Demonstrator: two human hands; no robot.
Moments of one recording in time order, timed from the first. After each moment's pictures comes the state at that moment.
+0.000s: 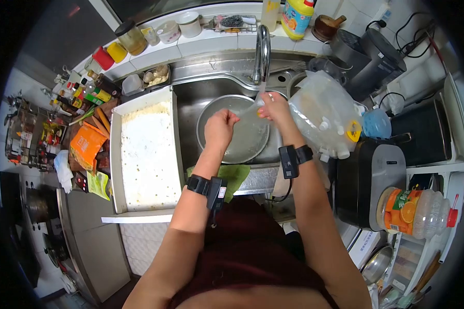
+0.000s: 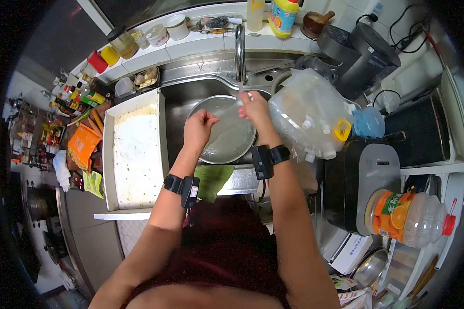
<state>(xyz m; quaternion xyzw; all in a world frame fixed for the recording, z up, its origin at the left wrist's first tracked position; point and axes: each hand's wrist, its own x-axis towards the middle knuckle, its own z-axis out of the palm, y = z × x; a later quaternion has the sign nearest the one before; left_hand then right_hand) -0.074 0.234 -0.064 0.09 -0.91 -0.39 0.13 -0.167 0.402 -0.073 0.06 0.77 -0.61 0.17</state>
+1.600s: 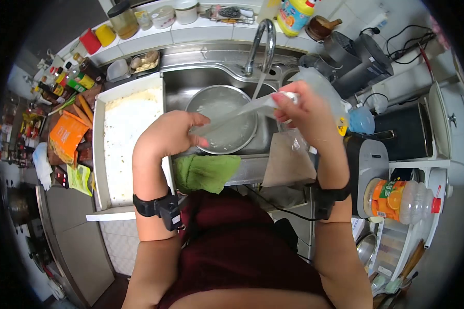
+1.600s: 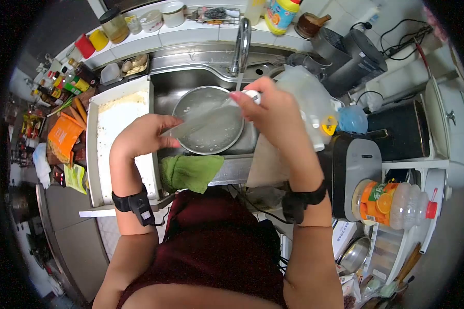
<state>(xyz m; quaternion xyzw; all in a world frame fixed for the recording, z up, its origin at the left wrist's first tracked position) -0.012 0.141 0.068 -0.12 -0.92 -0.34 -0.15 -0.054 0.406 0.116 -0.11 0.87 -0.48 0.06</state>
